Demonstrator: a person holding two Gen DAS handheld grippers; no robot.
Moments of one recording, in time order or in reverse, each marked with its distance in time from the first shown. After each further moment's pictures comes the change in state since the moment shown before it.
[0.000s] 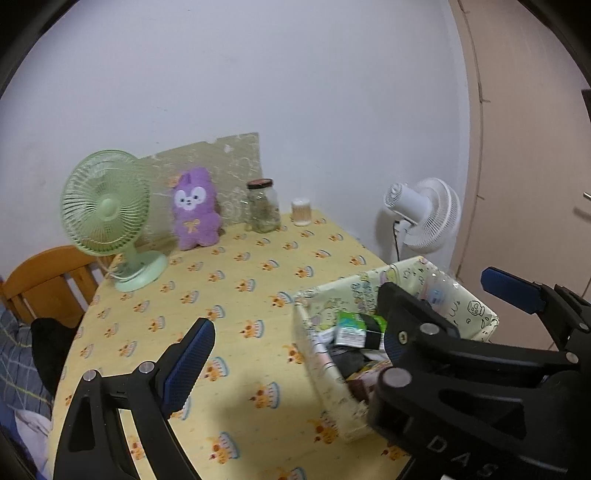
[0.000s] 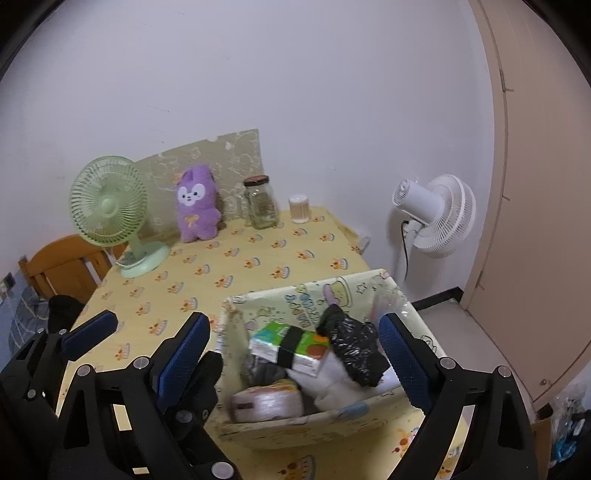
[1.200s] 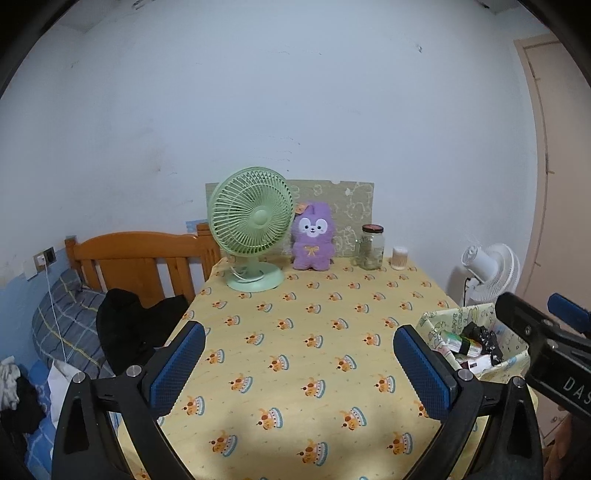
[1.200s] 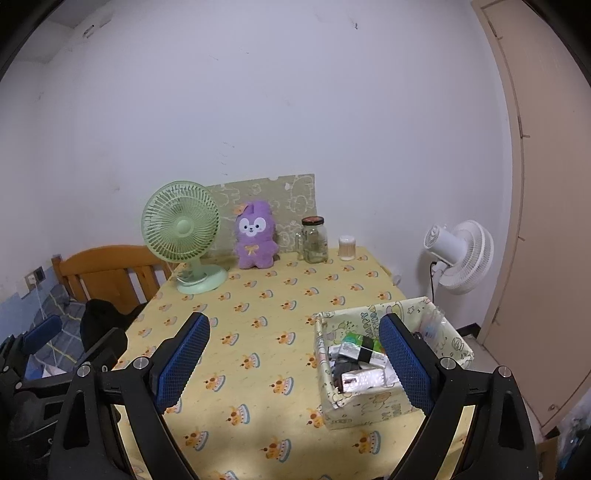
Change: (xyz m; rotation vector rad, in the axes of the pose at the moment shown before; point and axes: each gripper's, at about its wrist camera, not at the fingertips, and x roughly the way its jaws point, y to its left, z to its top) left arm -0.119 0.127 -0.041 -0.209 -0.162 0.237; right arm -0.092 0.079 -0.010 -0.060 -0.139 0.090
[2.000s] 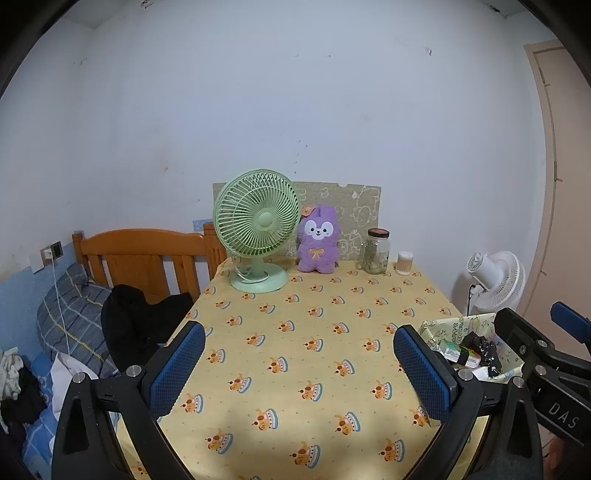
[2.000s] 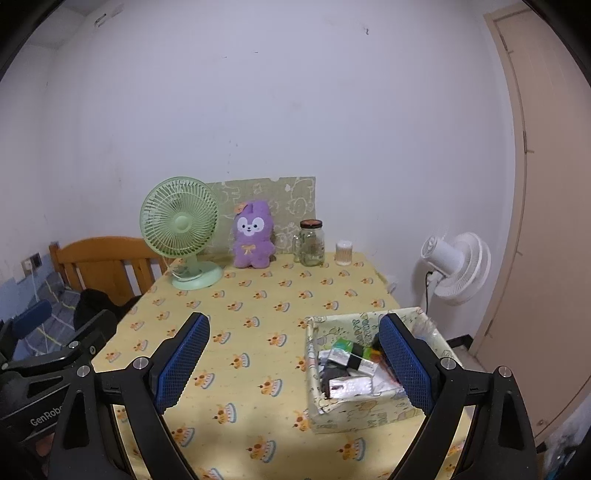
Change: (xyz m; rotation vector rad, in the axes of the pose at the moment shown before) left arm -0.004 -0.007 0.006 -0.018 0.001 0.033; right arm 0.001 -0.001 0.003 -0.062 -0.004 -0.014
